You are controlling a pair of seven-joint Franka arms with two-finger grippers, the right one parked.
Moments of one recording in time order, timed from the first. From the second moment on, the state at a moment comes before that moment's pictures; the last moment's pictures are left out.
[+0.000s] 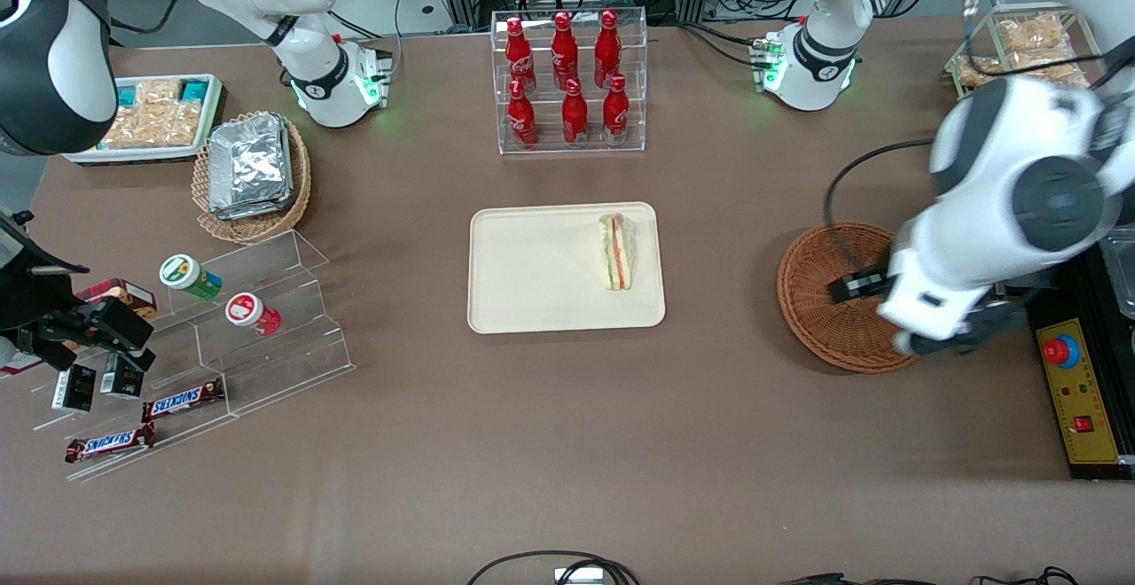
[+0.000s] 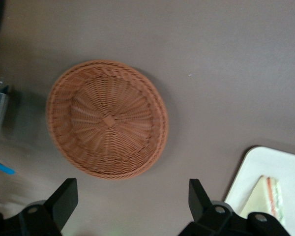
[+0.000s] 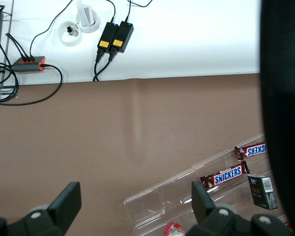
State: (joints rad) arm 0.33 0.32 -0.62 -1.46 0.20 1.54 -0.54
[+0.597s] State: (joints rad) arm 0.21 0.11 -0.24 -1.46 0.04 1.42 -0.02
